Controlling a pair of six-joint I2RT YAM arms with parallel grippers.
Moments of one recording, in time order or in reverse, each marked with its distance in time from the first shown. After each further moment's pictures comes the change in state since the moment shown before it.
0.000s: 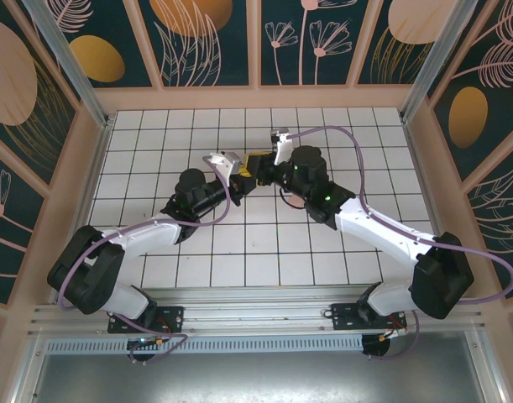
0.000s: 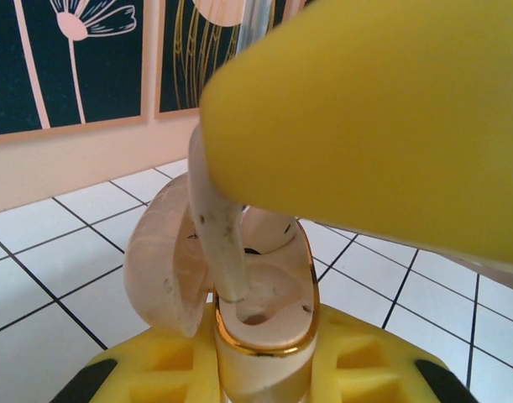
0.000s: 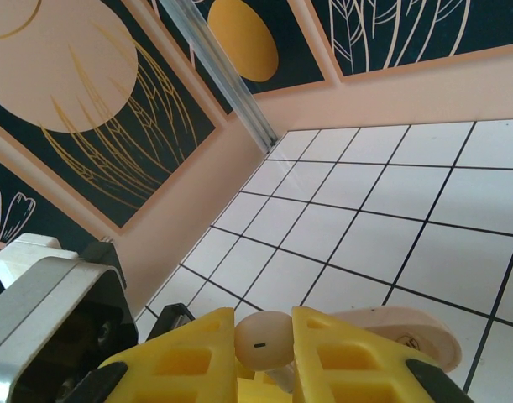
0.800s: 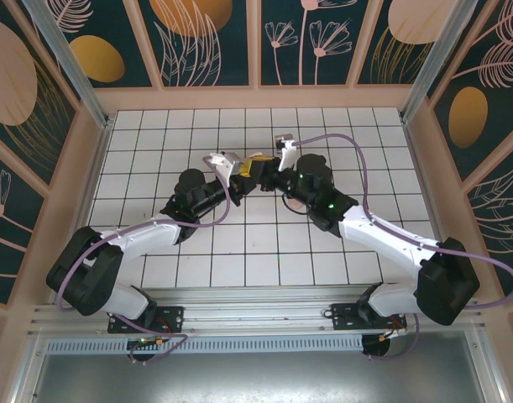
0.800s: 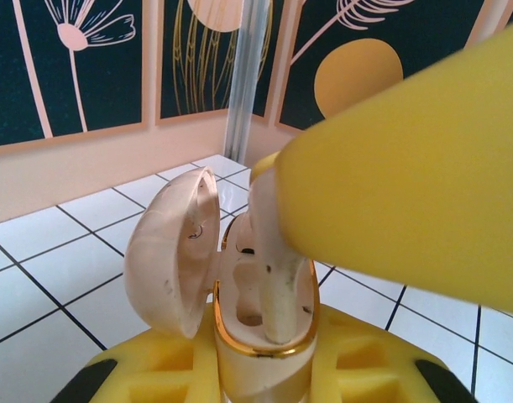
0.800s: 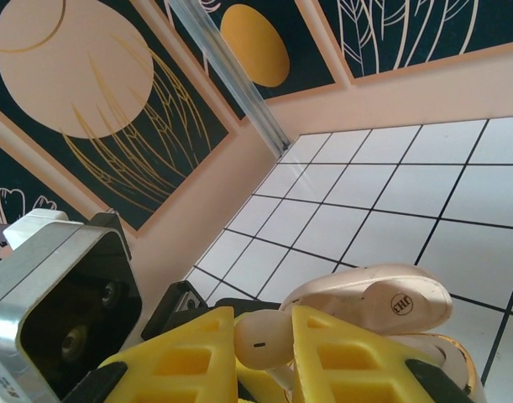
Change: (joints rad) left arm -0.001 -0.010 0.000 0.000 -0.006 0.018; right arm 0.003 -0.052 -0.097 0.085 -0.013 0.043
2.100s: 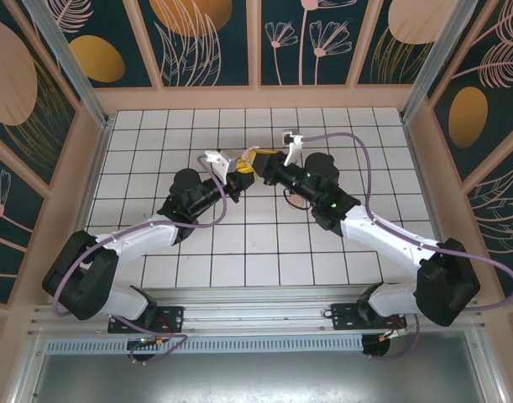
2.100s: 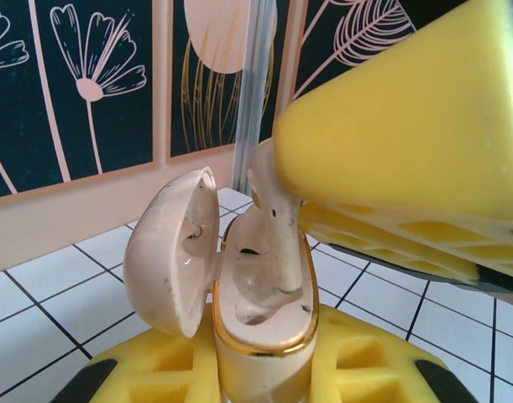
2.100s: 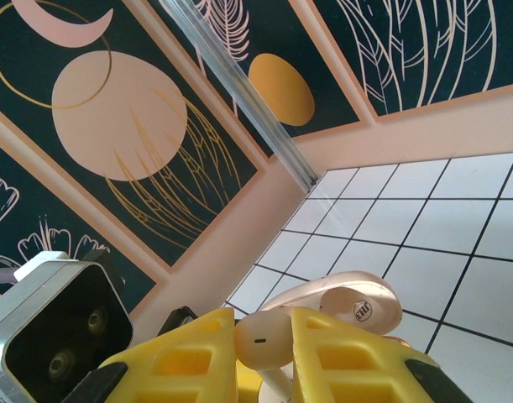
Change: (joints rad) left arm 0.000 -0.032 0.000 0.044 -0.016 0.019; right arm -0.039 0.001 -0.018 0.135 -0.048 0.069
